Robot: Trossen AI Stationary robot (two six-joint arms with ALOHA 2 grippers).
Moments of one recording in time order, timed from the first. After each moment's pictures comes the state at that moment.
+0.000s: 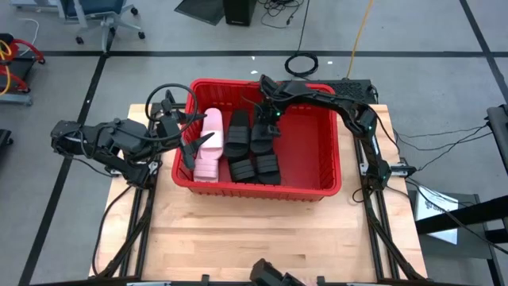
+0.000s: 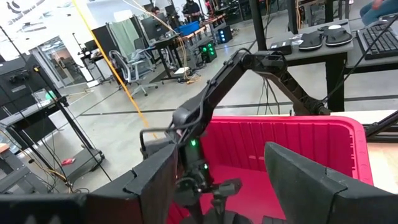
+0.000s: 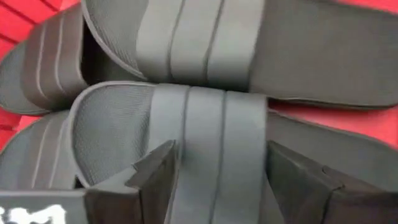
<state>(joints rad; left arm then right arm) -0.27 1.07 1.38 -0.47 -0.72 0.17 -0.59 2.14 1.80 -0.86 -0.51 -0.60</state>
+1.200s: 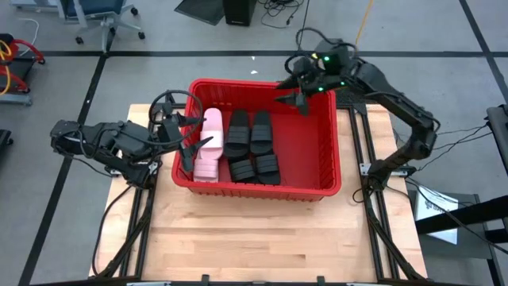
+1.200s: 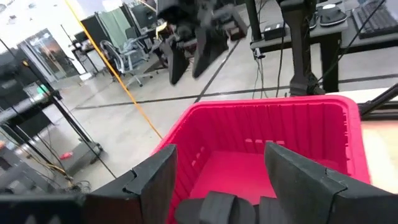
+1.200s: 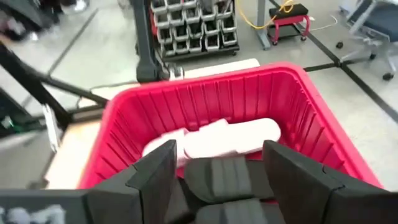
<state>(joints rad) -0.28 1.06 1.38 -0.56 -0.71 0.15 -0.56 1.52 1.81 -0.76 -0.50 -0.07</state>
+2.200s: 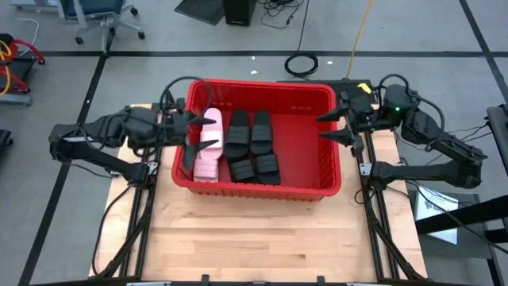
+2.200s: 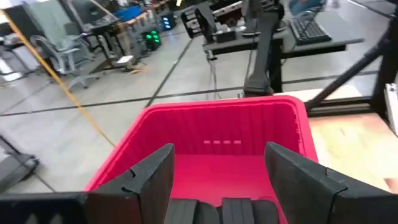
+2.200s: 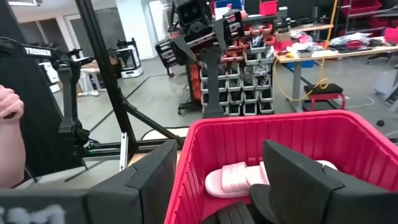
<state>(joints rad) -0.10 1.06 1.38 -0.56 -0.30 0.15 -0.39 0.84 1.13 -0.37 -0.49 0.11</state>
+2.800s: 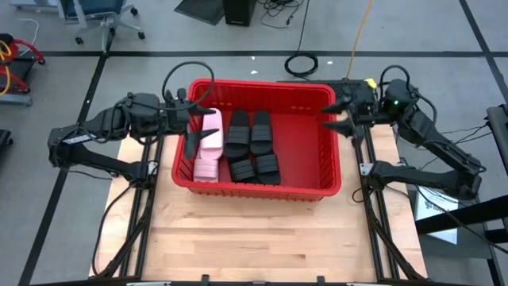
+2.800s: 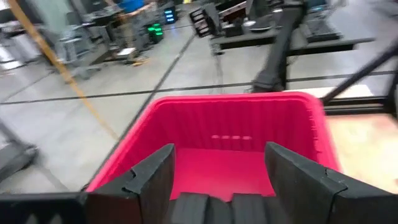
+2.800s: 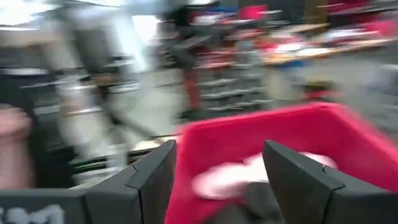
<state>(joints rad) 0.09 1.06 1.38 -0.57 -0.14 0.16 -0.61 0.81 1.04 -0.29 -0.66 0.18</state>
